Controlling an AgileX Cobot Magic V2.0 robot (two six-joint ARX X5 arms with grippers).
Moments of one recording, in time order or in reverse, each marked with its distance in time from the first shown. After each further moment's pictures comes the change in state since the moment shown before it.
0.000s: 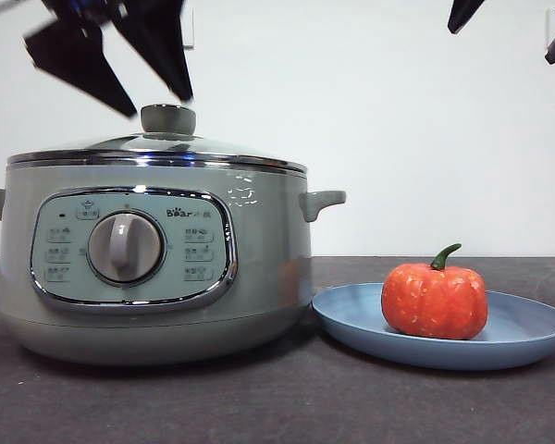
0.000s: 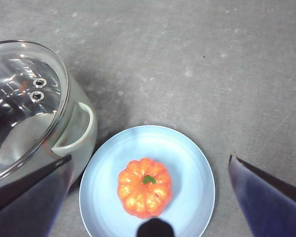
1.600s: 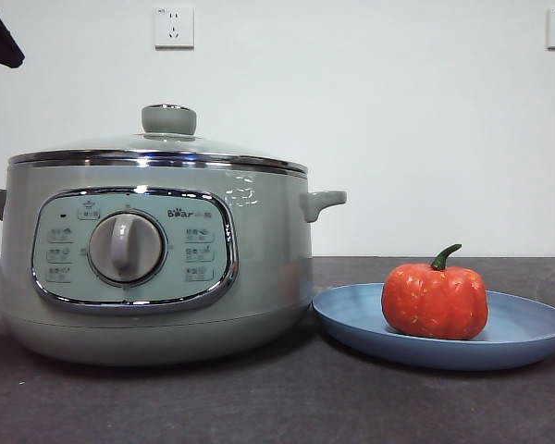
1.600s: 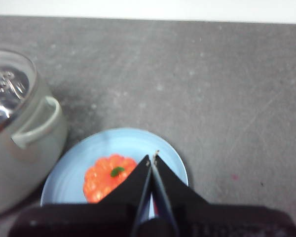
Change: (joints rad) left arm 0.000 -0.661 -0.545 0.219 -0.158 0.019; right arm 0.007 -0.370 -0.423 0.245 0.129 -0.014
